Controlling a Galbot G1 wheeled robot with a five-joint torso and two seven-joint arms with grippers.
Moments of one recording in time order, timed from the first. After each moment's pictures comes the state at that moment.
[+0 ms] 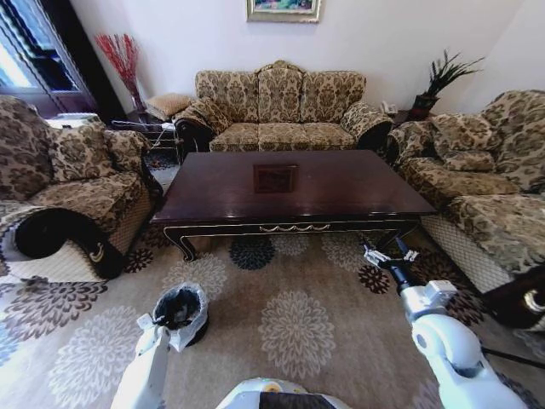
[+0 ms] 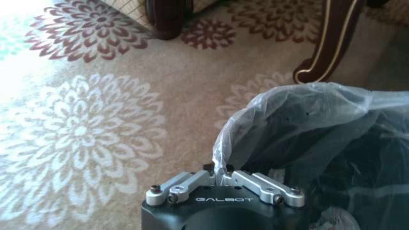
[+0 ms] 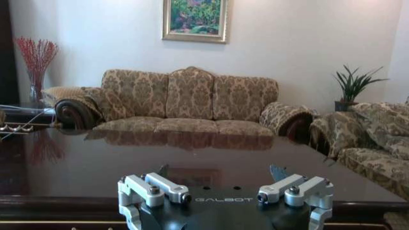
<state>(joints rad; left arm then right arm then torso) 1.06 -1.33 -0.86 -0.89 -0.51 0.12 -0.23 -1.49 1.07 0.74 2.13 0.50 -0.16 0.06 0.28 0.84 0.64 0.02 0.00</state>
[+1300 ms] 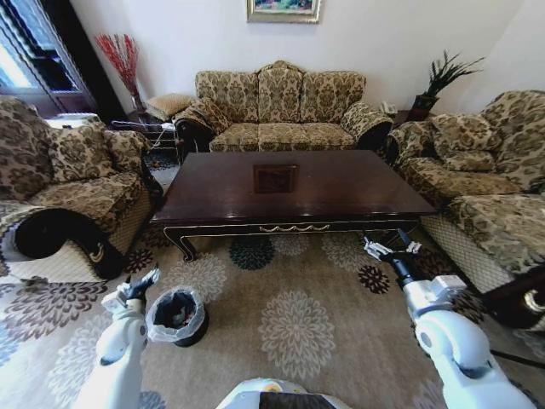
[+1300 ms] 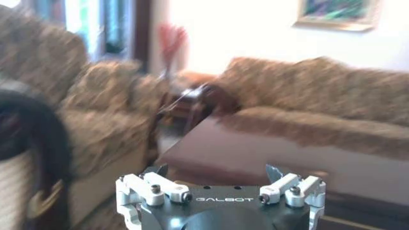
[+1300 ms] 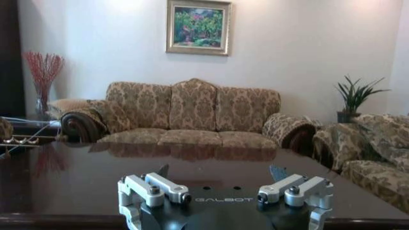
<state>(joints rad) 1.54 -1.45 -0.94 -2.08 -0.38 0.14 0.01 -1.51 1.10 0.77 2.22 0.49 -0.20 0.06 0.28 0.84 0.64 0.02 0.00</state>
